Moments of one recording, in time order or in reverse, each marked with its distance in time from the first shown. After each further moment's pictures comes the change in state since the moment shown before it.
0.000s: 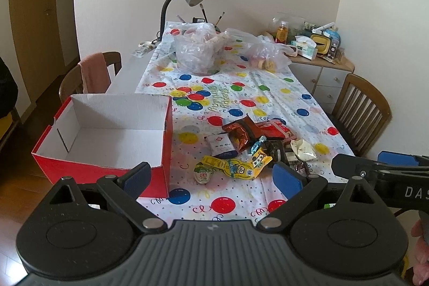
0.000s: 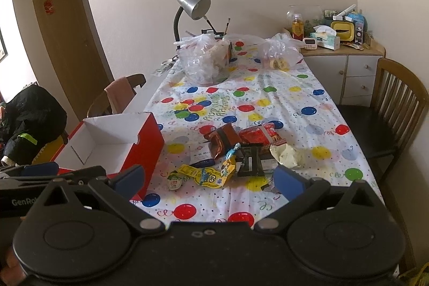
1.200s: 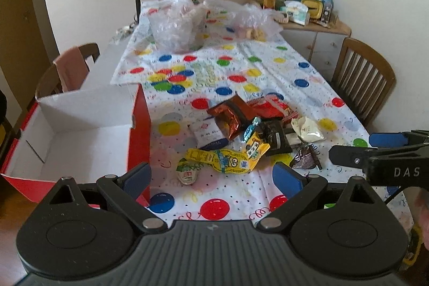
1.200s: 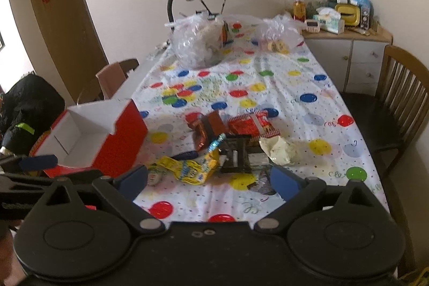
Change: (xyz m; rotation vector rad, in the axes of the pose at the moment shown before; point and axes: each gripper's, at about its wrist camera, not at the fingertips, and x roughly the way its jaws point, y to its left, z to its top) left arm 0.089 -0.029 0.007 0.109 0.123 -0.013; right arm 0.058 -0.047 0.007 0.002 0.088 0.027
